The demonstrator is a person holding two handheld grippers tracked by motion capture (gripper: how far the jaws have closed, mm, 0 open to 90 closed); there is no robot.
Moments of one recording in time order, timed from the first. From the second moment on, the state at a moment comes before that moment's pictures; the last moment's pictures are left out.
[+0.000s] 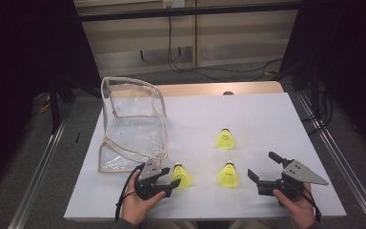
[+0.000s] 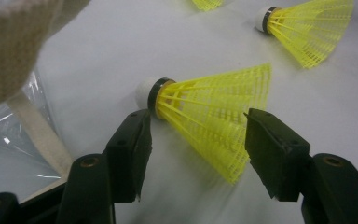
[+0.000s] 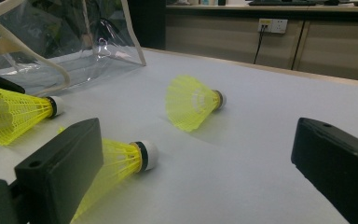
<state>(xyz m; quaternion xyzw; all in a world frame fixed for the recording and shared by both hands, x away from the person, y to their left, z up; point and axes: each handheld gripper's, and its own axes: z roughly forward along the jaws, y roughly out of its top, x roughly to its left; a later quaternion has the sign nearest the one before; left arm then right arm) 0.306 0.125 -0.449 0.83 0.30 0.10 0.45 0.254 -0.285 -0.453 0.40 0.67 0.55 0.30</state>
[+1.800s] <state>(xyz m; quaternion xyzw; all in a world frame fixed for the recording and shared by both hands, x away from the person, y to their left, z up) 0.293 0.118 -0.421 0.81 0.31 0.10 0.48 0.253 -0.288 -0.451 0.41 0.66 0.55 0.31</state>
